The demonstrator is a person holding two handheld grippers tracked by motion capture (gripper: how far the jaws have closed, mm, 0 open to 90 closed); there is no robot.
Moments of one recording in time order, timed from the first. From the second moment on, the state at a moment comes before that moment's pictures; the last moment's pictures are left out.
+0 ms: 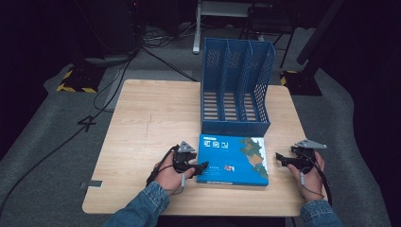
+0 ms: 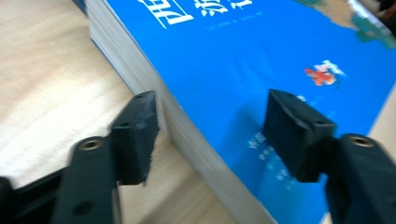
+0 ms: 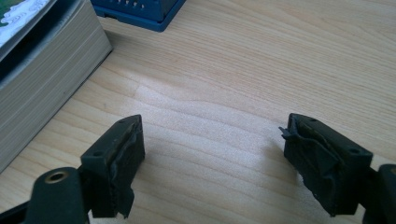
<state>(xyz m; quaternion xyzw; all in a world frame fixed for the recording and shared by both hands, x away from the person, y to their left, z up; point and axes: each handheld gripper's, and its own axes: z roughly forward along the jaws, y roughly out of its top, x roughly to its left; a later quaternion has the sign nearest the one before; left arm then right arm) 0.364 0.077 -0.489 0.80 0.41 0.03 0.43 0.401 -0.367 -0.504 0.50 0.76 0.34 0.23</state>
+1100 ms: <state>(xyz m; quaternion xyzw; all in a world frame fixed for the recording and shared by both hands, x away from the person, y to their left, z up) 0.348 0.066 -0.492 0.82 0.30 0.02 0.48 0.397 -0.364 -0.504 0.51 0.76 0.34 0.23</state>
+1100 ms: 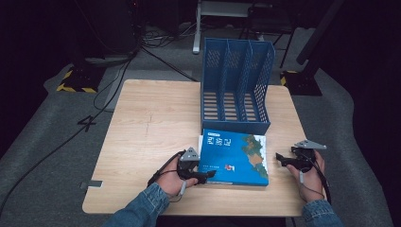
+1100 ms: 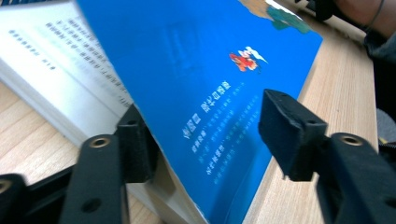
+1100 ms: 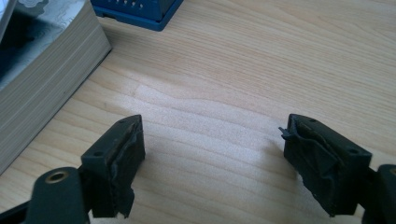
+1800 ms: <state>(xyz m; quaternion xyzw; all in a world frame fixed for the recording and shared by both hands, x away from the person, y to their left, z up) 0.354 0.069 -0.474 0.82 0.36 -0.02 0.45 0.336 -0.288 -0.440 0.33 0.78 0.45 0.27</state>
